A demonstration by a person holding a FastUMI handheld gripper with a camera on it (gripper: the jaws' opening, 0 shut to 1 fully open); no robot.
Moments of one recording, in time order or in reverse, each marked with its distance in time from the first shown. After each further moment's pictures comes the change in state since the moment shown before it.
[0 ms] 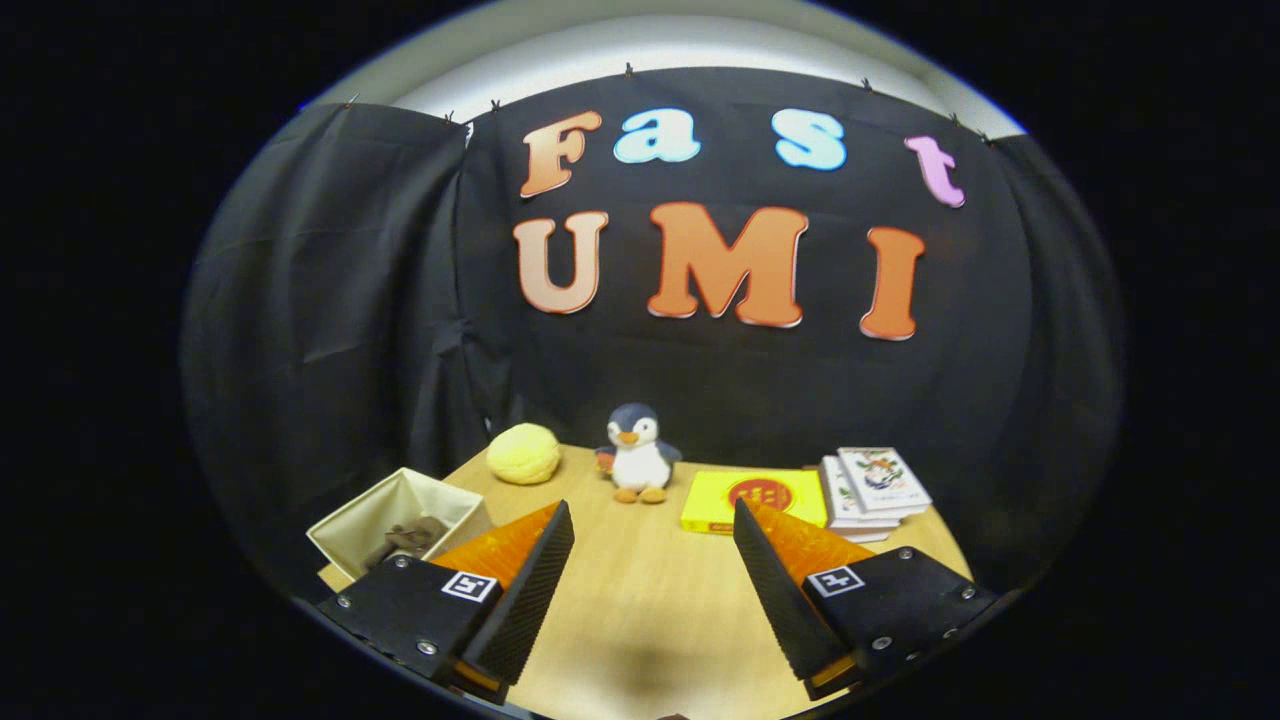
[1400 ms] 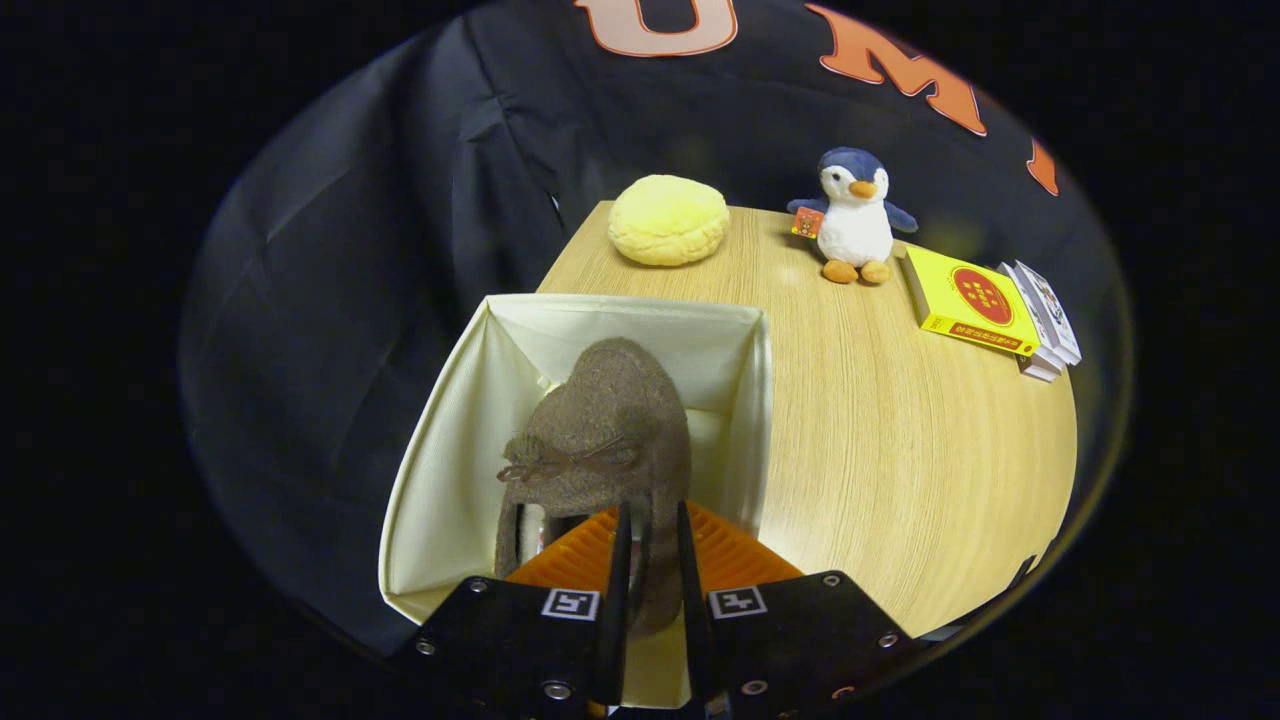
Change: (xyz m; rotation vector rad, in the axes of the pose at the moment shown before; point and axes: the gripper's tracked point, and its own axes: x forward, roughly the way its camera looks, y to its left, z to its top) arm 0.088 0.348 -0.190 0.099 0.819 0.191
